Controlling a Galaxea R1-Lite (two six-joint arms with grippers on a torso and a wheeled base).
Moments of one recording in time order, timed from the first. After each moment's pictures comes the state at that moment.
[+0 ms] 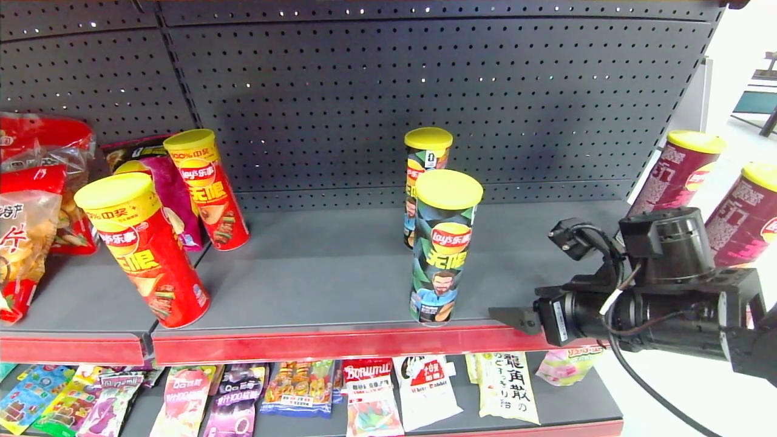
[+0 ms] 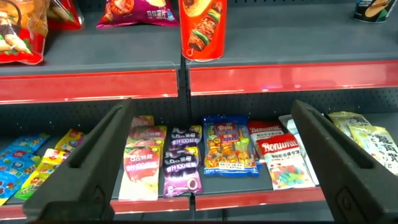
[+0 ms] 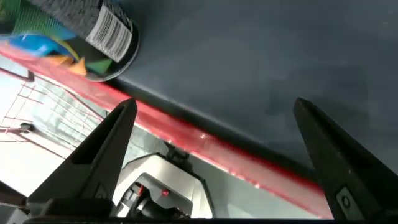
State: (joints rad) left arm 0.00 0.00 0.00 0.00 -0.02 0.01; right arm 0.45 1.61 -0.66 -0.32 0.10 0.07
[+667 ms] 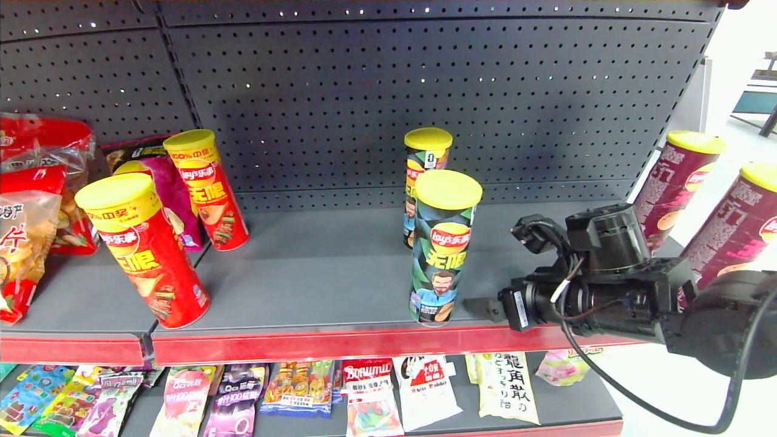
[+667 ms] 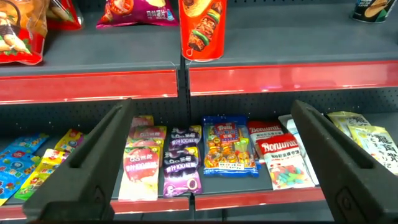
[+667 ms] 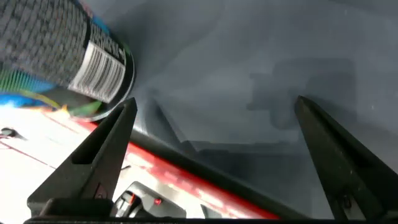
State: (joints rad) left arm 0.00 0.00 0.00 0.00 -0.02 0.01; right arm 0.51 1.75 -0.77 -0.34 0.02 0.08
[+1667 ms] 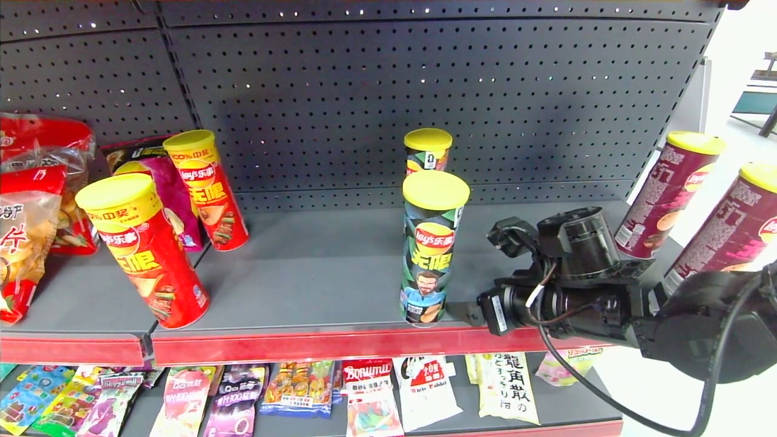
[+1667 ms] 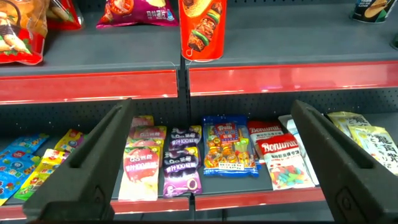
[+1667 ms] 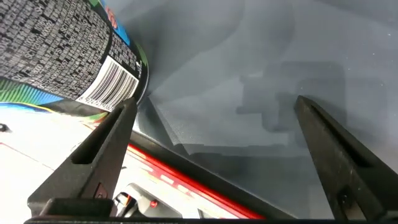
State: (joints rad) left arm 0.00 0.00 0.00 0.00 -0.02 0.01; right arm 0.58 1.80 -0.80 -0.33 -0.03 0.08
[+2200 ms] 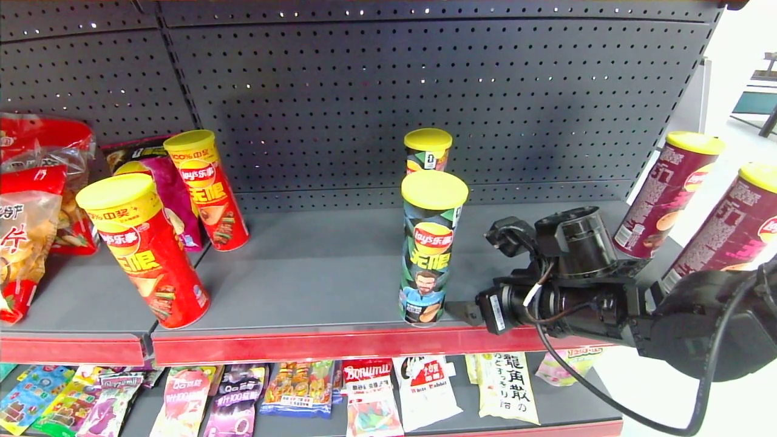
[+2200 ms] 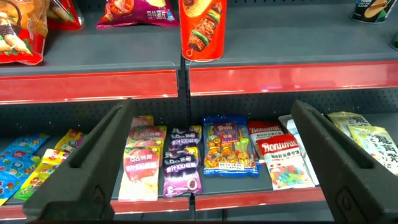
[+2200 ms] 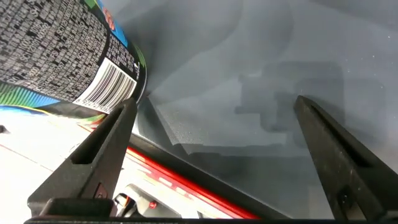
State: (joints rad) left arm 0.00 0.00 0.00 0.00 -0.02 0.01; right arm 0.58 1.81 -0.81 -0.33 -0.04 0.08
